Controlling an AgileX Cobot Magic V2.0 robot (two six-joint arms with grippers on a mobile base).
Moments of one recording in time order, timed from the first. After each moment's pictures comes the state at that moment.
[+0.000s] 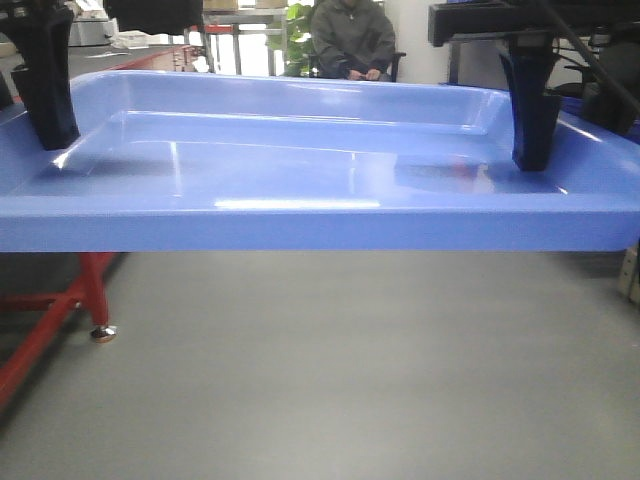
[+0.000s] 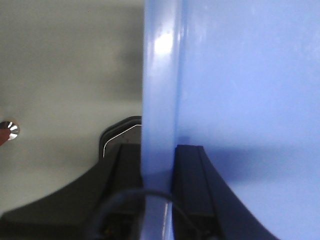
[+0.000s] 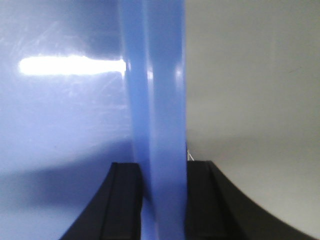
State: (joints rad) left arm -0.49 1.52 -1.35 -0.04 1.22 -0.48; right arm 0.48 1.60 -1.39 -0.05 1.24 0.58
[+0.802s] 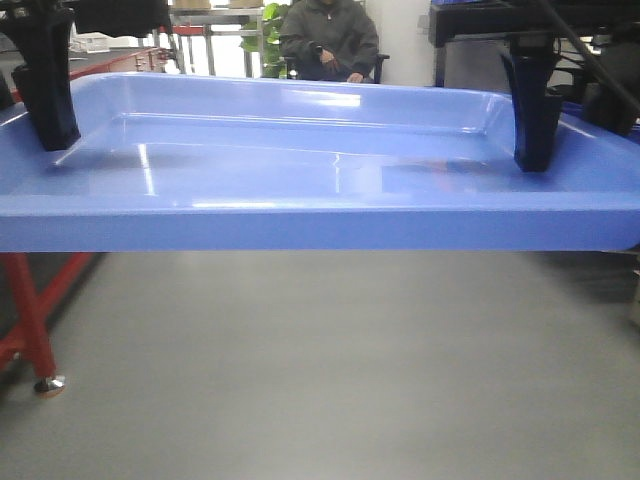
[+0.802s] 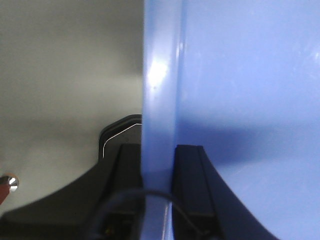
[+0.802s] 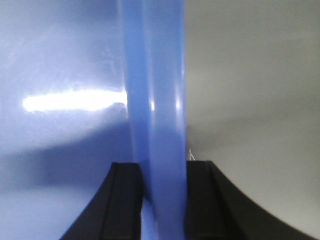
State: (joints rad) left arm -0.49 1.52 -1.35 -0.04 1.22 -0.48; right arm 0.48 1.60 -1.39 -0.05 1.24 0.58
